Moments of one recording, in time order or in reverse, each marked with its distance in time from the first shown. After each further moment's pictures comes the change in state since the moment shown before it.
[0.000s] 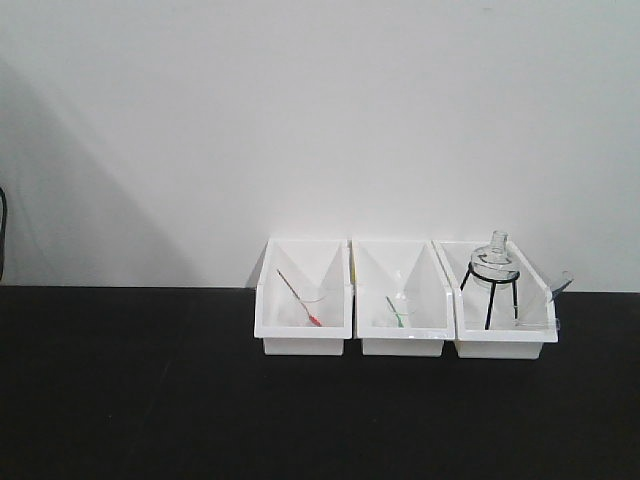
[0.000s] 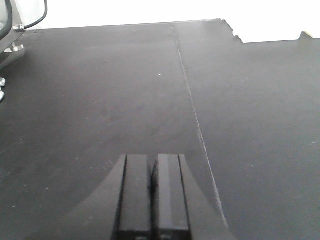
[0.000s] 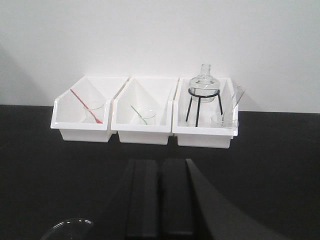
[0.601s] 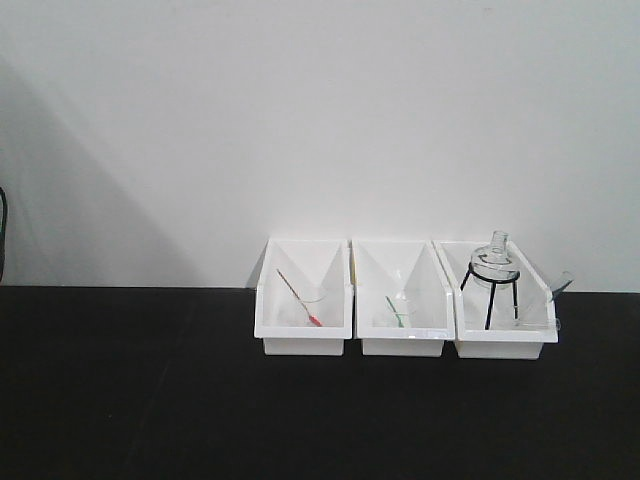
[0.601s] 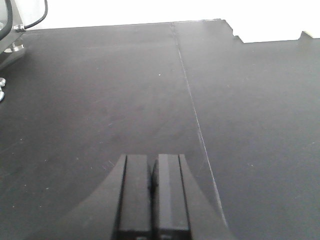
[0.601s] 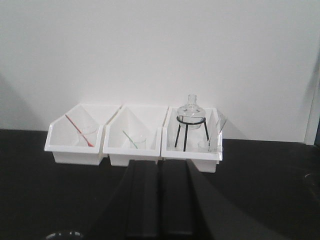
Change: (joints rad) left arm 0.000 0.000 0.000 0.000 0.000 0.000; right arm 0.000 -0.158 0.029 0.015 0.039 -0.087
